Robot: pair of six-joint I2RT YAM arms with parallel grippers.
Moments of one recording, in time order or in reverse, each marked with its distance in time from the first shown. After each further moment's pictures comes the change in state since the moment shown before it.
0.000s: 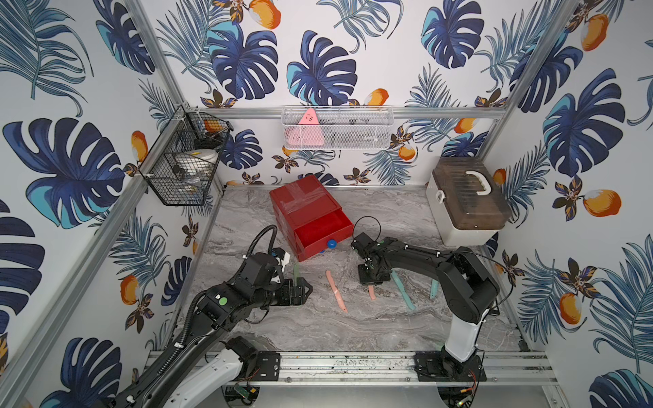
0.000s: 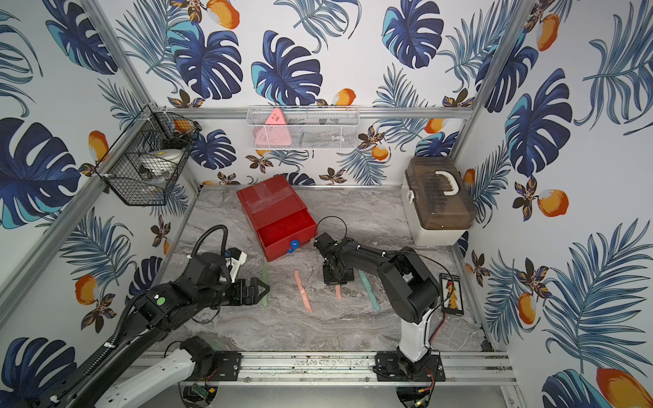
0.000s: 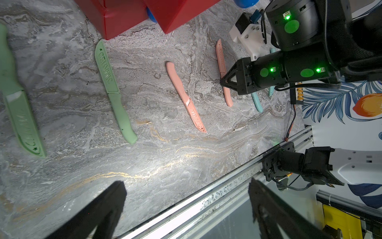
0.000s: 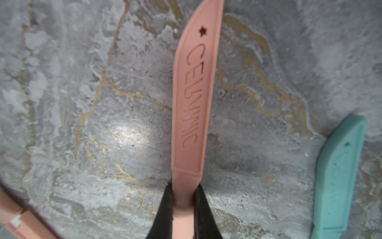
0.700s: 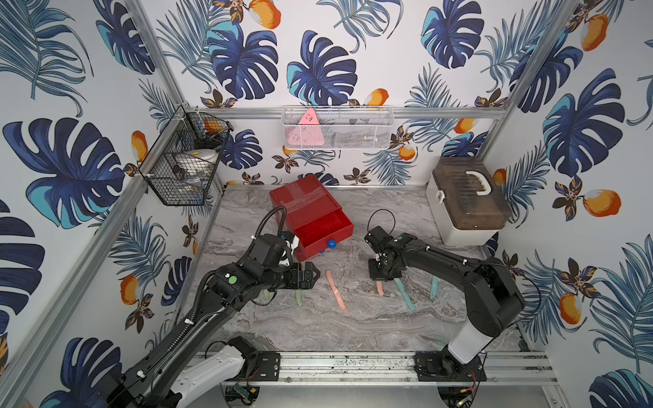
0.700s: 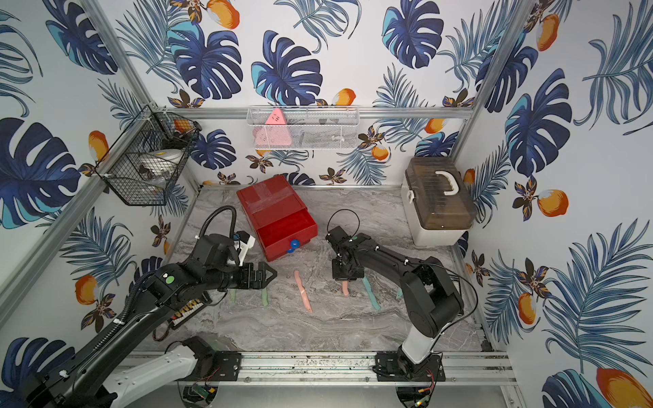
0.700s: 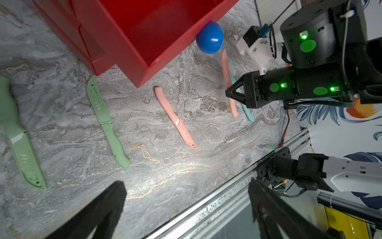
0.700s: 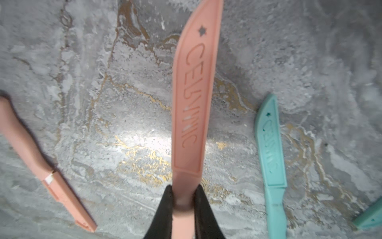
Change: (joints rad) left arm -0.002 0.191 0.198 0.014 -0.005 0.072; right arm -0.076 -0.208 -0.033 -0.069 -0.026 -0.022
